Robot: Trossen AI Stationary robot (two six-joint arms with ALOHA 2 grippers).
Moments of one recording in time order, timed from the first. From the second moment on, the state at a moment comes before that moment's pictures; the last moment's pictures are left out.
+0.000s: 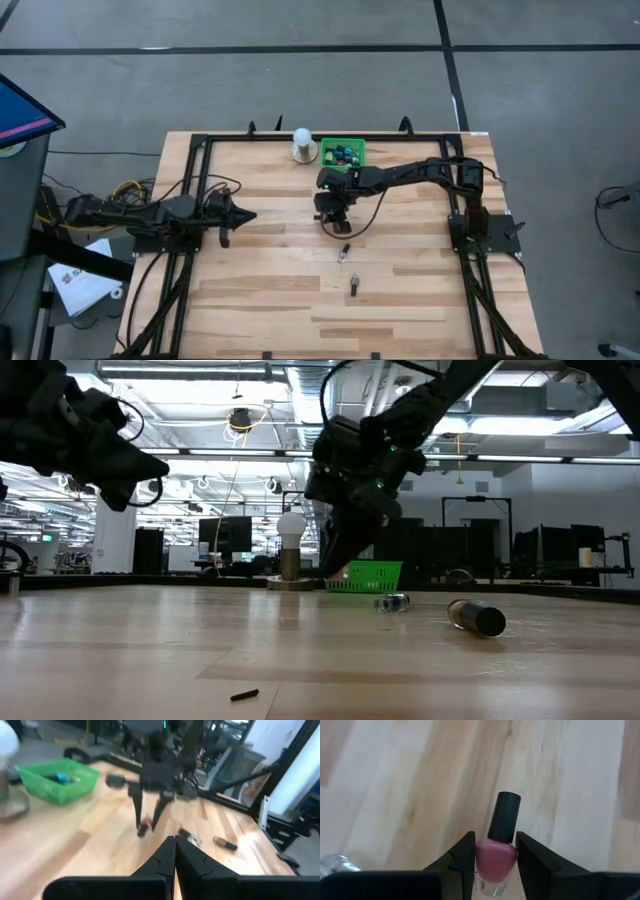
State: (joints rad) left arm -0.07 0.18 0.01 0.05 -0.21 -0.35; right arm -0.20 2.01 1.30 -0.36 -0.31 -0.35
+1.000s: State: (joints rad) left arm -0.07 0.10 0.07 -0.14 -0.31 -0.27; right arm -0.67 1.84 1.44 -0.48 -0.37 -0.38
